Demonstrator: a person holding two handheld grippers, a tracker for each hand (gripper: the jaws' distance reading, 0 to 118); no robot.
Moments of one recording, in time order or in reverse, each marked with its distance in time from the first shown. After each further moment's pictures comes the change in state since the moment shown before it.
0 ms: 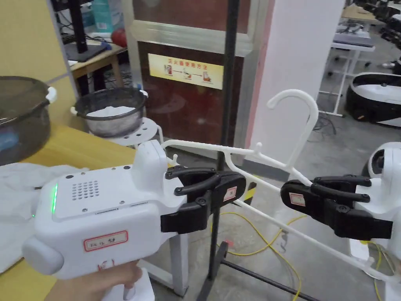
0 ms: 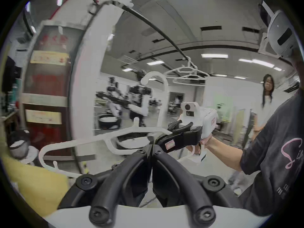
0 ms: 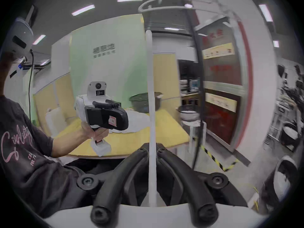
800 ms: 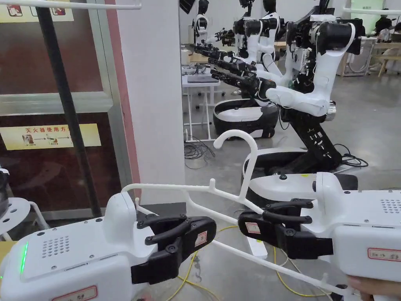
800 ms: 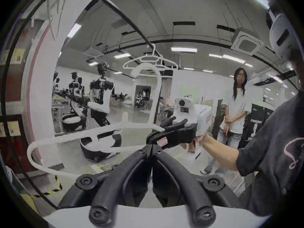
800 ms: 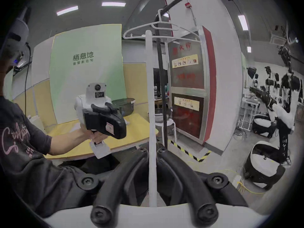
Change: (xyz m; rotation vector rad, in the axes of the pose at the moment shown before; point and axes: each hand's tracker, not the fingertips) left arm 0.057 0.007 -0.147 -0.096 -0.447 -0.048; right arm -0.051 -0.048 0.166 0.056 -0.375 -0.081
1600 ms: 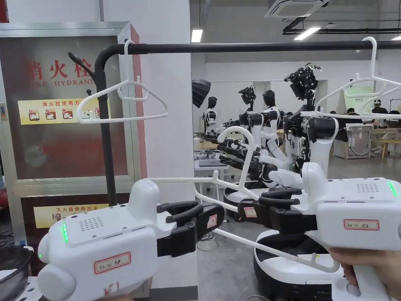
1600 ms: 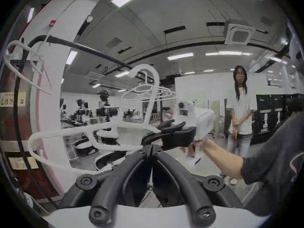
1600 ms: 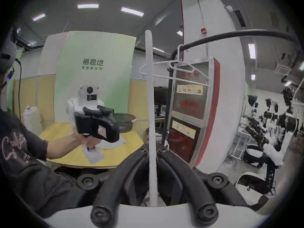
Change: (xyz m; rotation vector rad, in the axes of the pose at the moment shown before) left arm 0.073 0.108 0.034 0.120 0.084 -0.202; right arm -0.039 0.113 0.033 0.132 -0.027 0.204
